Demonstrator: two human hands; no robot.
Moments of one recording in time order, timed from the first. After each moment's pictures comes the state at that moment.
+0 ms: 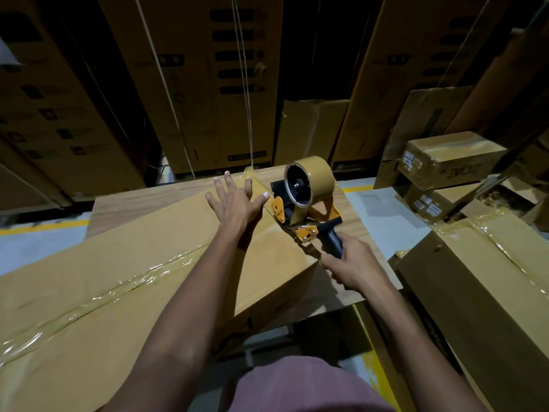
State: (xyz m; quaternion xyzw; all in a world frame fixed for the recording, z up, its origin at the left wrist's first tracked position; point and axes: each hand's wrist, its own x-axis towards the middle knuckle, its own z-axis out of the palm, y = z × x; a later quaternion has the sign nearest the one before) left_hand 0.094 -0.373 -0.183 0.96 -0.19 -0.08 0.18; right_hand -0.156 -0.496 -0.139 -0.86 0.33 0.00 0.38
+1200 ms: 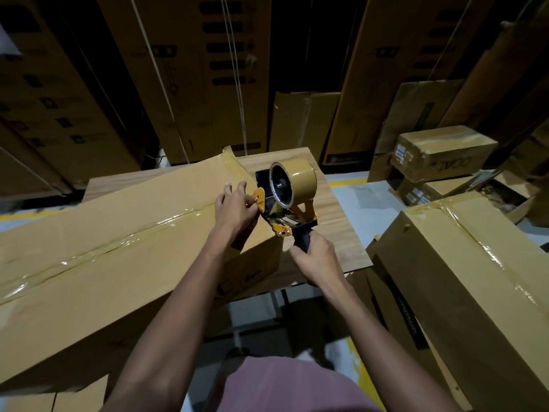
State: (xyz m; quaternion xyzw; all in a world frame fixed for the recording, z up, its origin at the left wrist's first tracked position) left_hand -0.019 -0.385 -0.183 0.94 -0.24 -0.07 0.24; right_hand -0.218 -0.488 -0.170 -0.85 0.33 -0.04 0.41
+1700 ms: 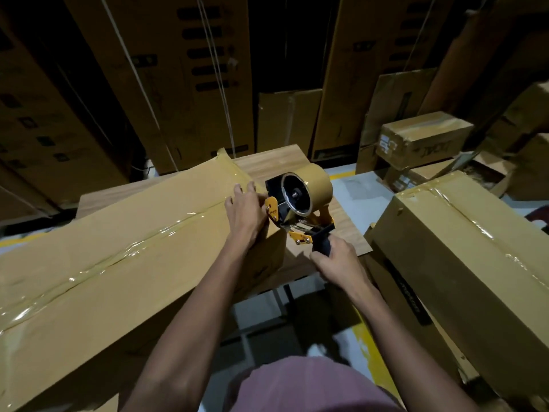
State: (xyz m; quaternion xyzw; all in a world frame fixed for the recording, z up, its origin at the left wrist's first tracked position) left_hand -0.050 -0.390 -0.173 0.93 -0.26 -0.04 0.25; right_hand -0.255 -0.486 -0.171 -0.83 0.37 -0.05 0.41
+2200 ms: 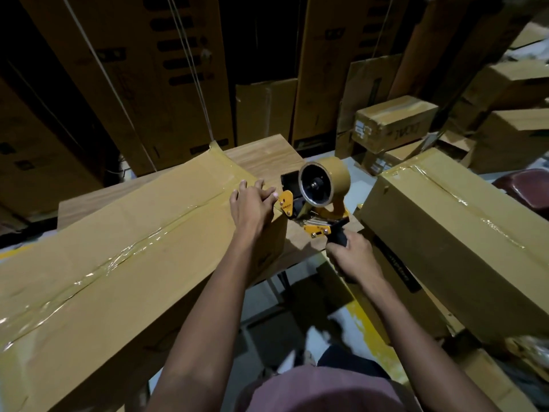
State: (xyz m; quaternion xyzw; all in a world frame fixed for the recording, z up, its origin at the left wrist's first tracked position) left_hand -0.052 -0.378 -0.190 0.89 -0.32 -0.07 0.30; right_hand -0.285 -0.452 -0.167 -0.76 0.46 -0.09 0.45
